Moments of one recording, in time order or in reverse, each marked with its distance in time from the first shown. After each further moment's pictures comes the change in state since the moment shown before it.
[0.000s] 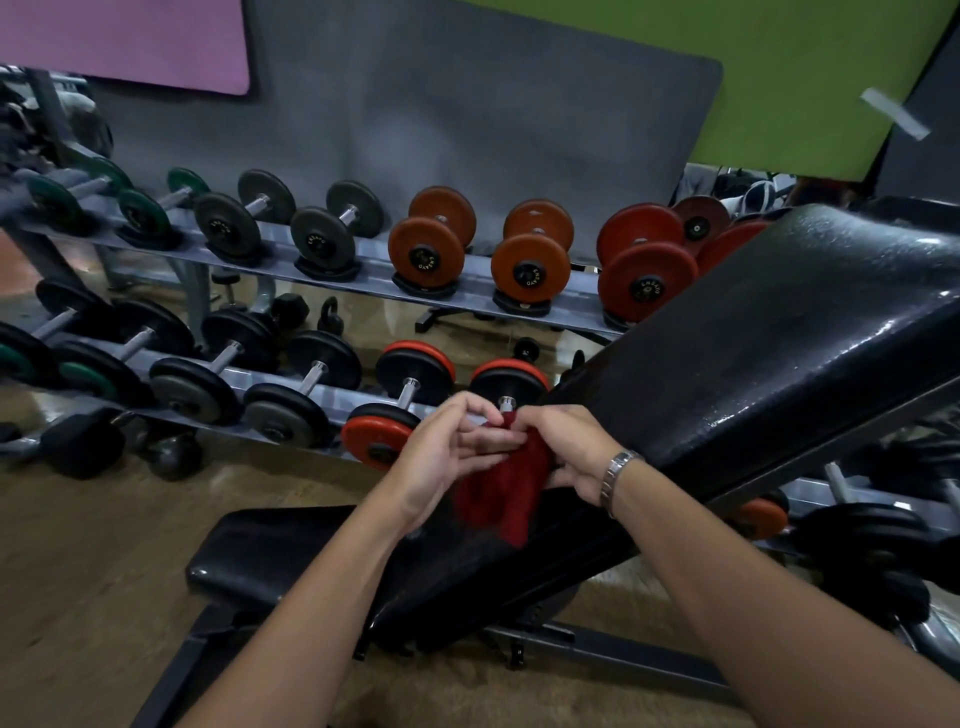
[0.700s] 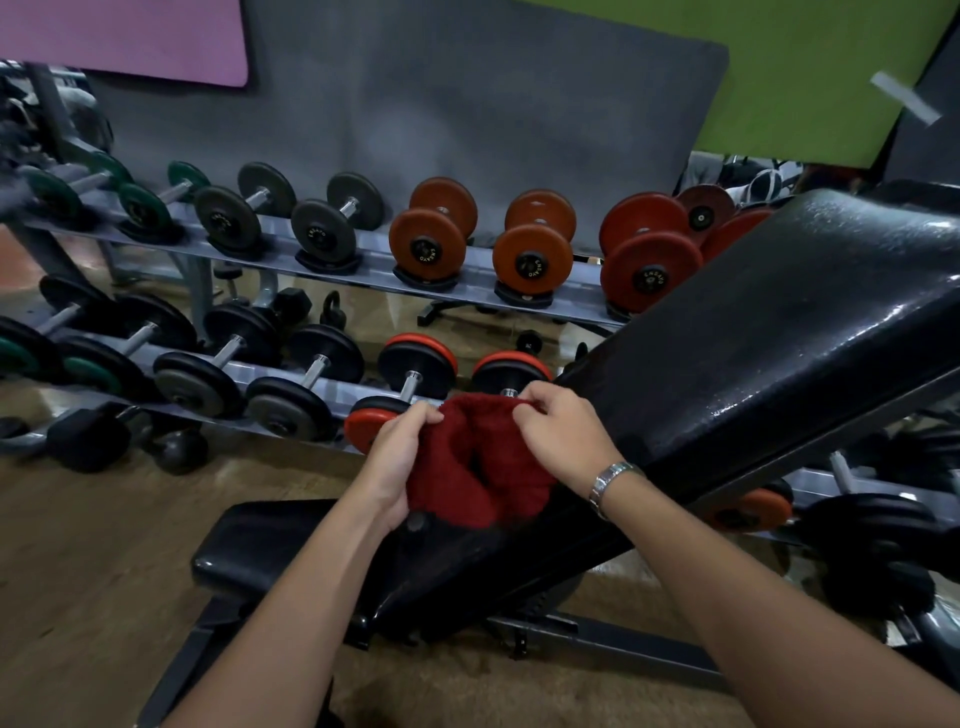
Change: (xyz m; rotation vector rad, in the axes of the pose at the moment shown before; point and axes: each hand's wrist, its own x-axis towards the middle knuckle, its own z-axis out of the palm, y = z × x) left_hand 0.006 -0.021 -0.027 -0.204 0.309 -0.155; right_hand -0.013 0.006 0.003 -0.524 0.157 -0.425
